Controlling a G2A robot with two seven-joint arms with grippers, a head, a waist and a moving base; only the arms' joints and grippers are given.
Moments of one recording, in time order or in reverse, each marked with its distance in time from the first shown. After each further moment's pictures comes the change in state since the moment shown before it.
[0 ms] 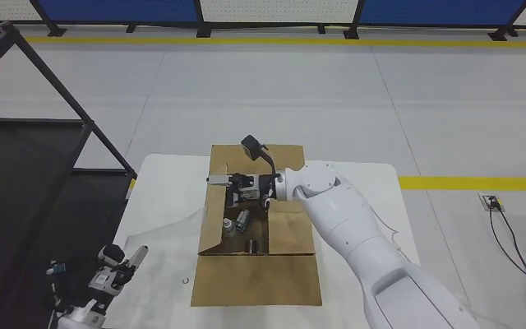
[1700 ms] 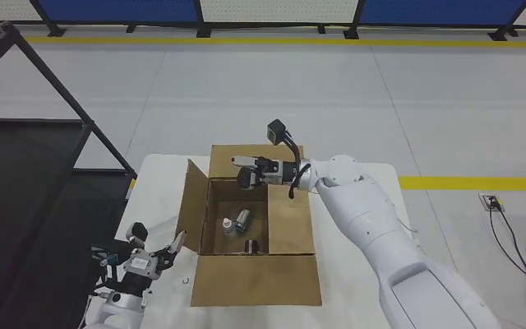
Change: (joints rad) left arm -0.029 -0.005 0.224 -0.223 0.404 0.340 0.216; right arm 0.018 0.082 0.065 0.016 0.124 -0.119 0.069
